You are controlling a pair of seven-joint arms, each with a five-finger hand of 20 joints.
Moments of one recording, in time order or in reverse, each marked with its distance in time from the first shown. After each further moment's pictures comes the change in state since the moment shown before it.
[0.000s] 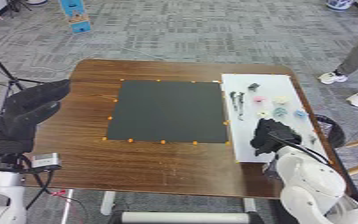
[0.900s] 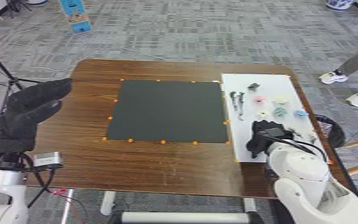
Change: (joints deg) left arm -0.7 0.0 0.7 -0.1 0.9 0.4 0.3; right arm 6.1 1.4 -5.1 3.5 -3.7 -11.4 1.5
